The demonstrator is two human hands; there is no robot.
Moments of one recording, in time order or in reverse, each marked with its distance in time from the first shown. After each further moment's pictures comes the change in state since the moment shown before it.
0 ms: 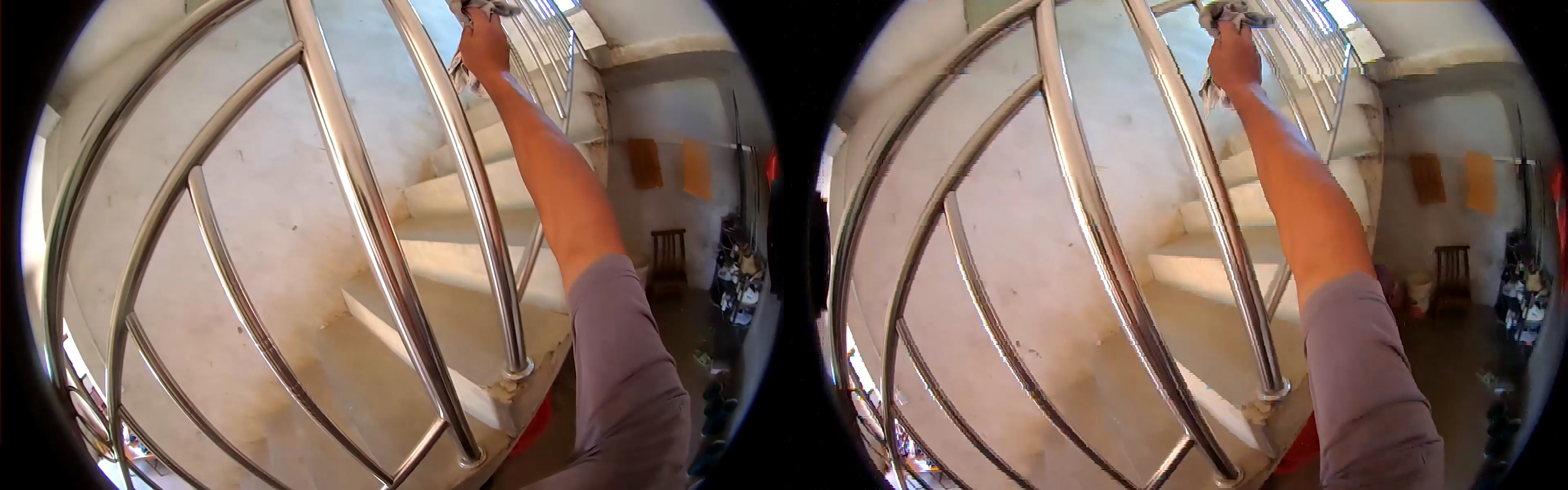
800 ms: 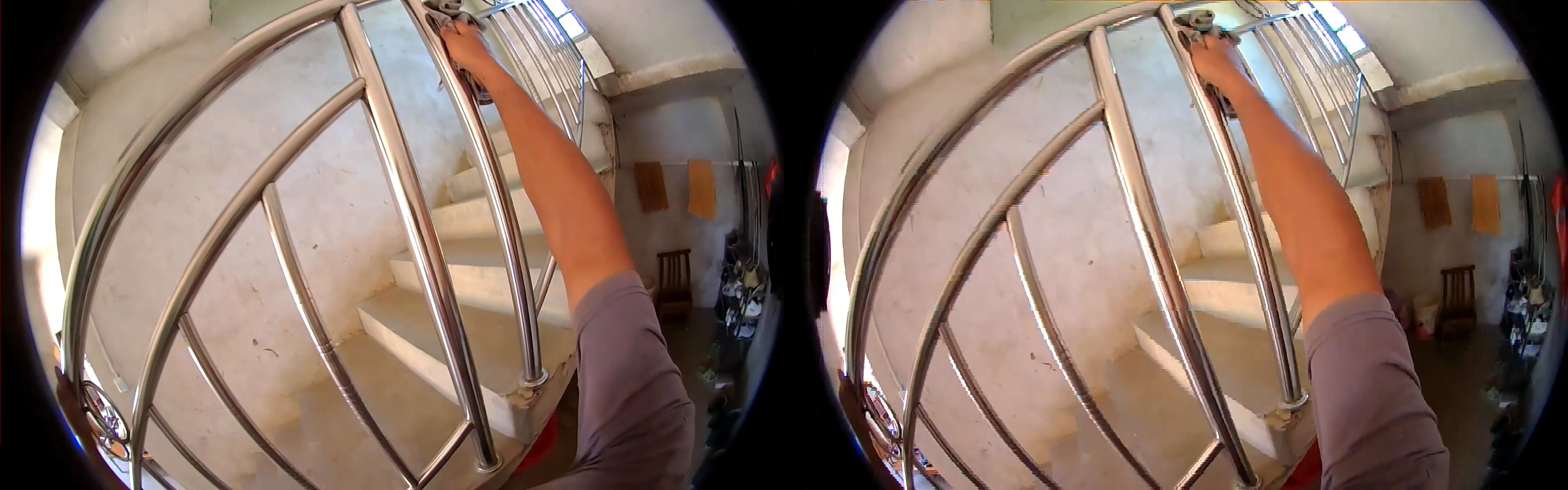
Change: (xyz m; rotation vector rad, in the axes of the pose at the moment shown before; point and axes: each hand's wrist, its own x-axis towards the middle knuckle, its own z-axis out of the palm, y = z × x) left_hand 0.008 -0.053 0.017 -0.125 -0.013 -0.005; right_hand 0.066 -0.077 0.035 0.214 -0.108 0.125
